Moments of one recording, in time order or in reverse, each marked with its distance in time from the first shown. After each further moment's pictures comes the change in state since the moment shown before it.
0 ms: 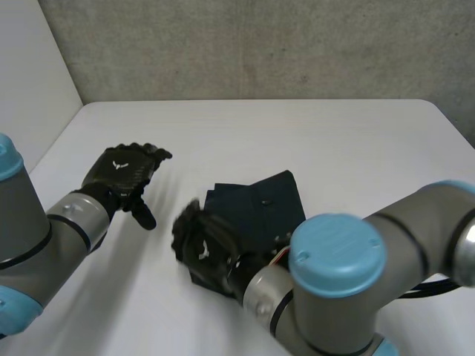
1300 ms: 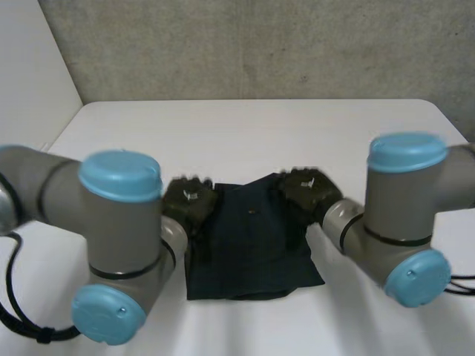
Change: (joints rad) left arm -0.335 -0.291 0.311 -0.157 -0.278 -0.028; right arm -0.339 0.035 -0.144 0.223 0.093 0.725; left_hand -0.009 0.000 0.000 0.000 -0.002; right_hand -0.011 -0.011 -0.025 -0.007 -0.037
